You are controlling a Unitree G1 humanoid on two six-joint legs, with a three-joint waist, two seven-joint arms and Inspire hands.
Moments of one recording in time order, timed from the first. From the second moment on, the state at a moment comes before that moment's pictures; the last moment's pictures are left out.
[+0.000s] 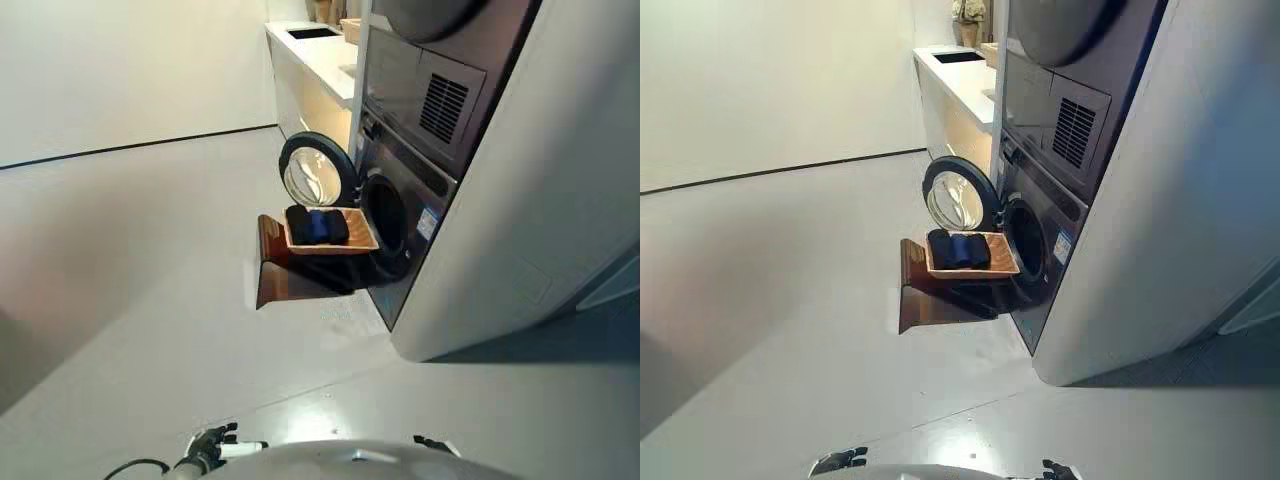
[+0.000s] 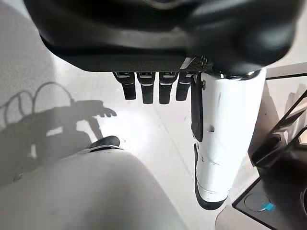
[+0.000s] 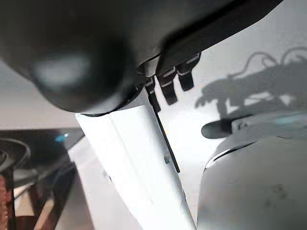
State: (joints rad) left arm 0.06 0.20 -0.26 1.34 -0.11 -0.17 -0.02; right arm 0.09 -0.19 0.21 1.34 0.07 -0.15 -0.11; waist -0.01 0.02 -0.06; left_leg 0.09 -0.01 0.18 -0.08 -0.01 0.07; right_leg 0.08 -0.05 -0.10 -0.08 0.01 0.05
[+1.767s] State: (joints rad) left arm -0.03 0.21 -0.24 1.39 -0.18 -0.18 0.05; right arm -0.01 -0.19 0.16 1.29 0.11 -0.17 -0.12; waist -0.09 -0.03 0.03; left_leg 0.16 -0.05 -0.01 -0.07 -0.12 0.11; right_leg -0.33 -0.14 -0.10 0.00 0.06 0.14
